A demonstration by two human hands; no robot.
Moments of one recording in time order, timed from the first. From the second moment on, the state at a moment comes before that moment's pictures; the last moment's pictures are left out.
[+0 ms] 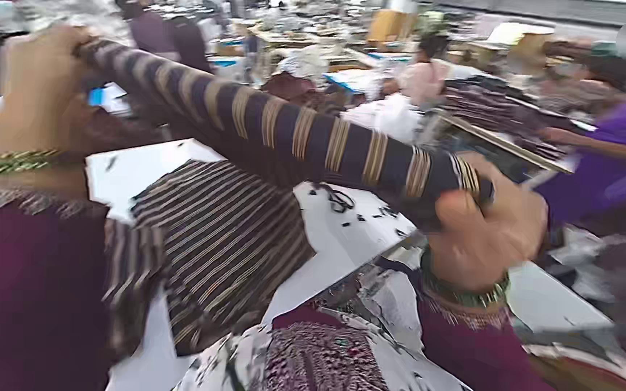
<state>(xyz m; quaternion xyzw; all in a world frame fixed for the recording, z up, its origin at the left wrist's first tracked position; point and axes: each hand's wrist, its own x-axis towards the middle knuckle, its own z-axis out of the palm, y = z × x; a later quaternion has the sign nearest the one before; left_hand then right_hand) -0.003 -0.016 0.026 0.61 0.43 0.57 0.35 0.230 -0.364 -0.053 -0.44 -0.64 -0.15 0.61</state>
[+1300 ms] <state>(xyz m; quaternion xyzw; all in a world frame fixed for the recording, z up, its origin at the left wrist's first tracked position) 0.004 -0.168 -0.297 0.92 0.27 0.19 0.23 0.261 -0.175 -0.285 -0.54 -0.78 0.18 0.27</state>
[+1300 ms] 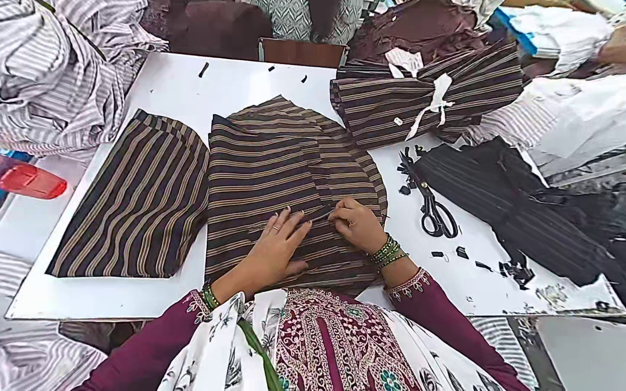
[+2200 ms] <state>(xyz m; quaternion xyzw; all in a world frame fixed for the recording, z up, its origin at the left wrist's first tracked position) -0.003 -0.144 -0.315 0.88 0.39 0.21 0.18 0.236 -0.161 -0.246 -0.63 -0.69 0.36 0.03</state>
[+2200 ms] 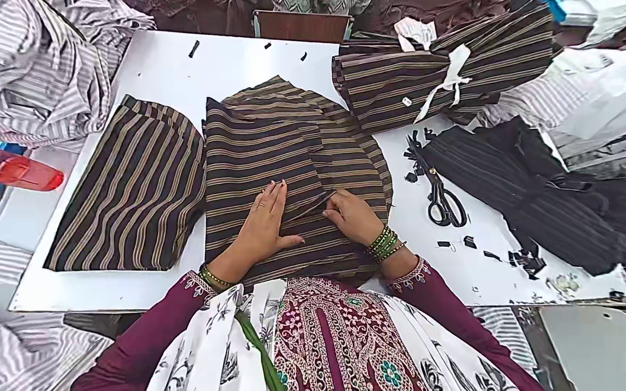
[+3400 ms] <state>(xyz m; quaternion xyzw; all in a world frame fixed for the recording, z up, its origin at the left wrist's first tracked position) 0.067 -0.068 -0.275 0.89 0.28 0.02 0.36 0.231 -0.183 -0.290 -0.60 -0.51 0.33 0.52</state>
